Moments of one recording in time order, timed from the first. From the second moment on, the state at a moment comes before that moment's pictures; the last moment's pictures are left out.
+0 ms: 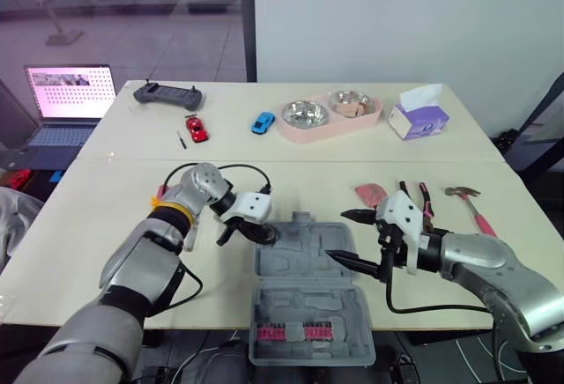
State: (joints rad) left arm -1.03 0.35 -0.44 1.14 0.19 -0.45 -1.55; right arm -0.09 -0.77 -0.01 -0.54 0.52 0.63 0.79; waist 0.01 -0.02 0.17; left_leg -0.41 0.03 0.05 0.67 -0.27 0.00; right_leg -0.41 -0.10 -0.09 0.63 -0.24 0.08
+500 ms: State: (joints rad) left arm -1.03 0.34 -0.44 1.13 0.19 -0.45 -1.55; right arm -0.09 -0.77 -0.01 -0.54 0.52 0.63 0.79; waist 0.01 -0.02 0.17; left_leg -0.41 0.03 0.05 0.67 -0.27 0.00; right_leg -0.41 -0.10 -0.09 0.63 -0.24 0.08
